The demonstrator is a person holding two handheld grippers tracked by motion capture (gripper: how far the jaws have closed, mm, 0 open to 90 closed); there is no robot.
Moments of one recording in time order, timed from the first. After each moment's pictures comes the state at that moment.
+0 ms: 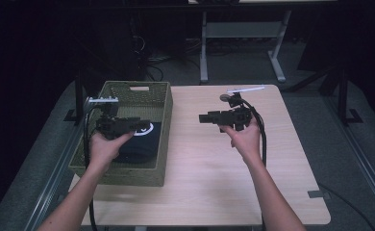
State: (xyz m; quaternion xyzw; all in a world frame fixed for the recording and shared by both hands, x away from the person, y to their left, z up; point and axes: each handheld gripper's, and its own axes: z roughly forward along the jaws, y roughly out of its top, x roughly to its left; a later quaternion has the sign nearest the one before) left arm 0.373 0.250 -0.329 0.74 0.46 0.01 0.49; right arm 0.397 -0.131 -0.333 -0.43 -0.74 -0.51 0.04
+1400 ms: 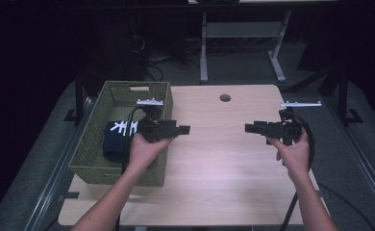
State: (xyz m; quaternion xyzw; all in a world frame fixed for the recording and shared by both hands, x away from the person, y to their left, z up) left arm 0.369 0.142 -0.335 0.77 0.41 -0.01 0.49; right arm 0.357 -0.254 -0.351 -0.49 -0.71 -0.51 0.01
